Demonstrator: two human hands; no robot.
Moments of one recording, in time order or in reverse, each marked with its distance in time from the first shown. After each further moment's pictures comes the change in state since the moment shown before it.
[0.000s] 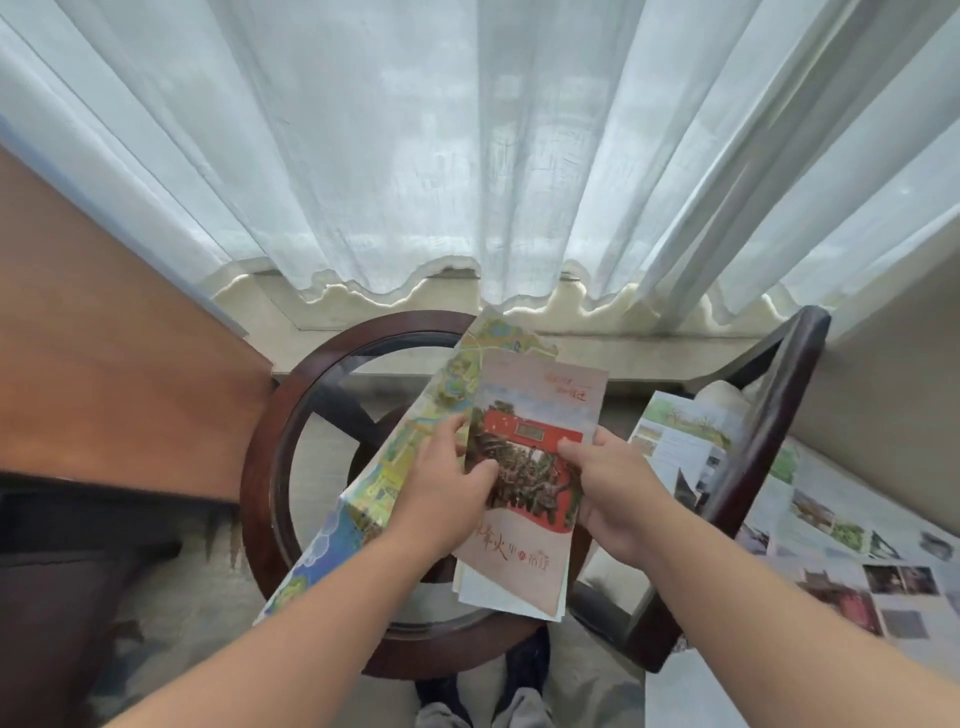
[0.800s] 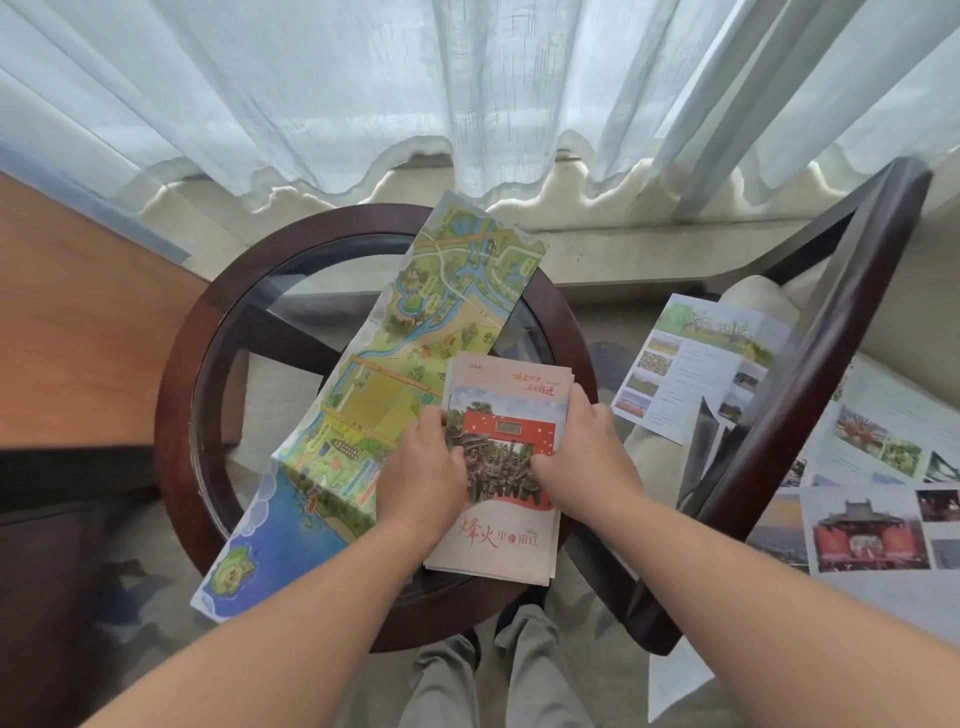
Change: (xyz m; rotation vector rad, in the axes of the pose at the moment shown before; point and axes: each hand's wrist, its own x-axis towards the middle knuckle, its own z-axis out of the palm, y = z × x) left_hand 0.050 -0.080 0.085 0.436 0.053 -0.079; right_hand 0.095 0.088 -0.039 -0.965 0.151 -0.118
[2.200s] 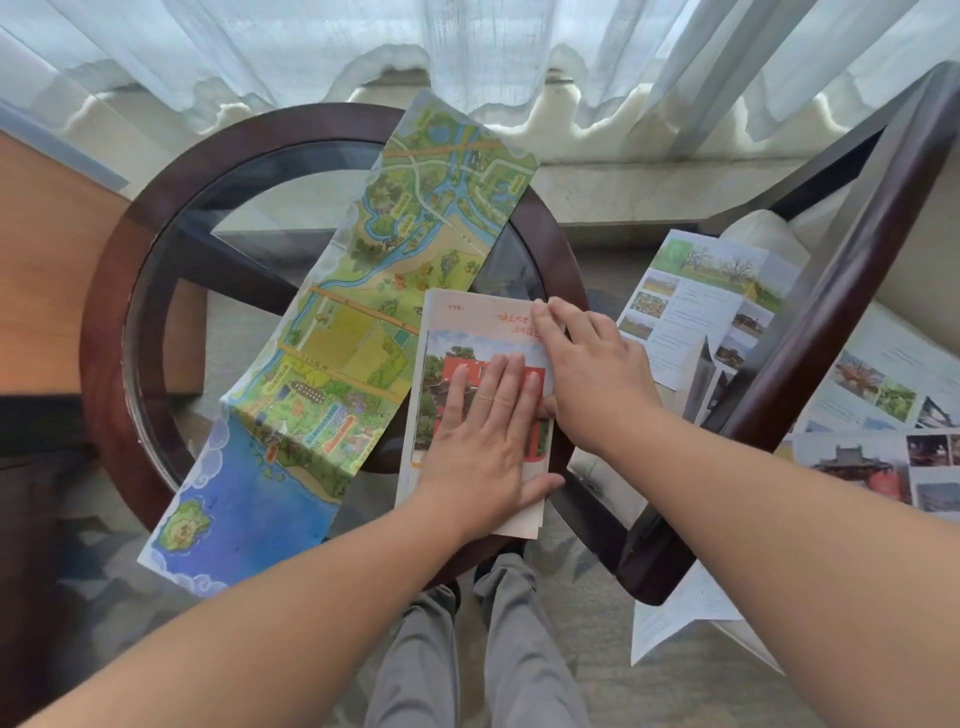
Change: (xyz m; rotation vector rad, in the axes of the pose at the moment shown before) left_hand -0.013 -0.010 0.081 0.668 -0.011 0.682; right_hand 0.026 0.023 -0.006 -0.716 0.062 -0.341
